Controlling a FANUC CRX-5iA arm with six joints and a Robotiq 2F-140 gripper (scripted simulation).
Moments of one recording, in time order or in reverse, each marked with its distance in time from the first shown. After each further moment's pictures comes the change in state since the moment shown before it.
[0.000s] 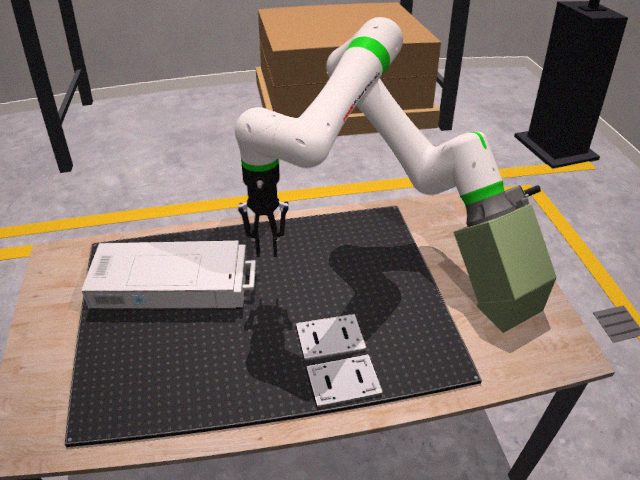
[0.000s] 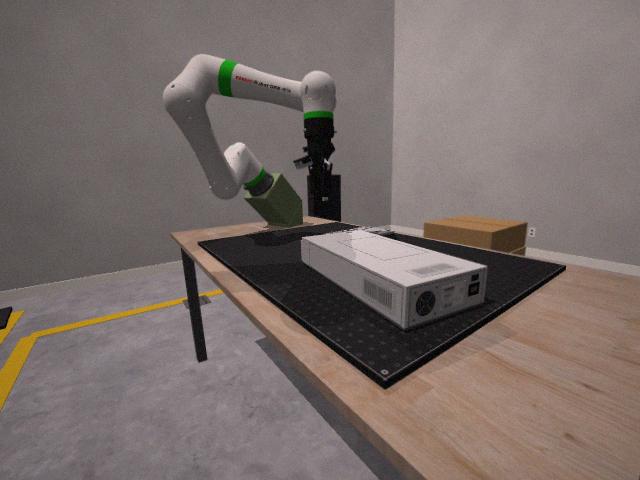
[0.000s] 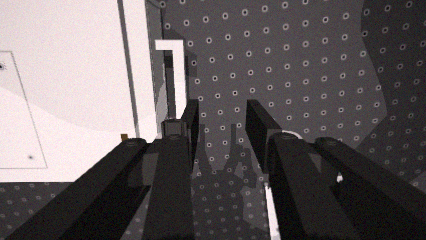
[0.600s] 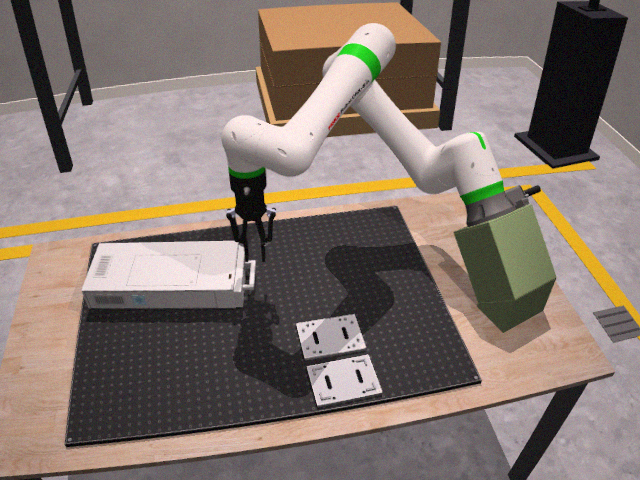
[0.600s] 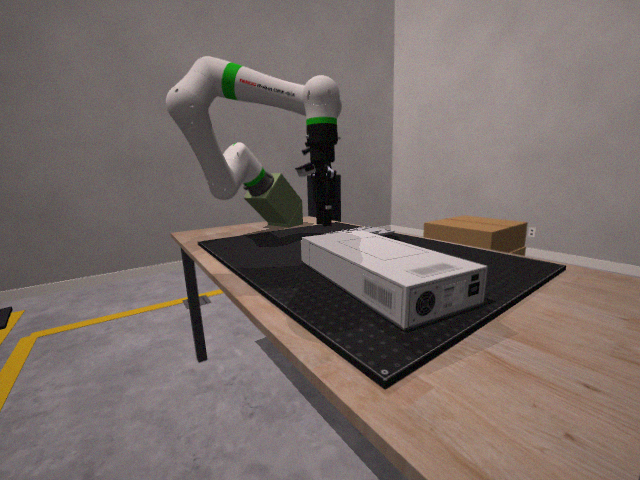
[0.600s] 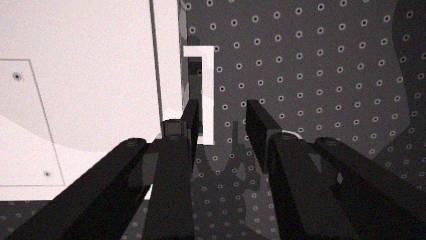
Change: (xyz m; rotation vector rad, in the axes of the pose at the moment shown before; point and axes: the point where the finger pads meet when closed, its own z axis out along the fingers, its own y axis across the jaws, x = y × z) arm 0.006 -0.034 0.023 -0.001 0.000 -0.001
